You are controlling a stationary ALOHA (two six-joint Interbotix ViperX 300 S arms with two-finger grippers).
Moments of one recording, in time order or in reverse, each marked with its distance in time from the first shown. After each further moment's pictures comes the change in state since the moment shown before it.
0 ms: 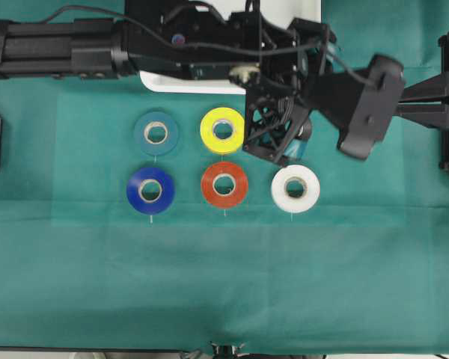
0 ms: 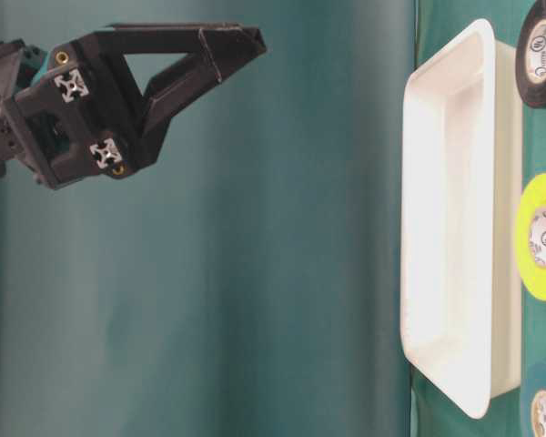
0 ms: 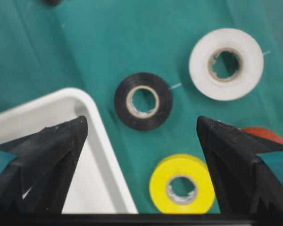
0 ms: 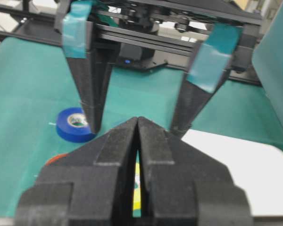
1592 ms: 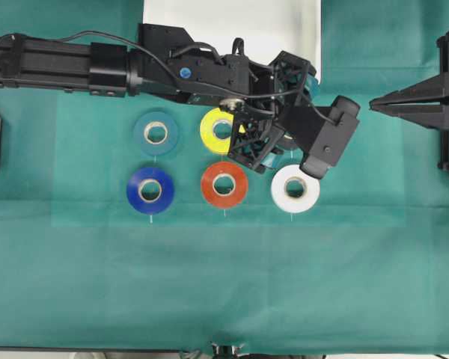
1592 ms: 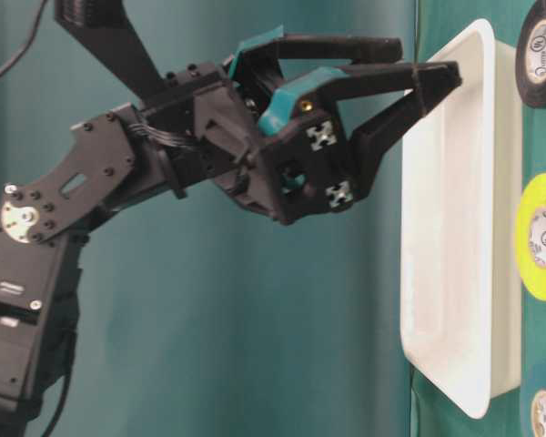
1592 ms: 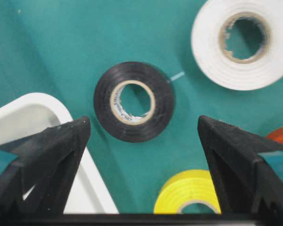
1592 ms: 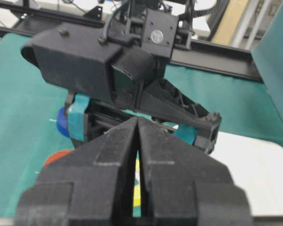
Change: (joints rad) left arm 0.020 0.011 0.325 0.005 -0.328 0.098; right arm 0.000 0.005 0.000 0.000 0.006 0.000
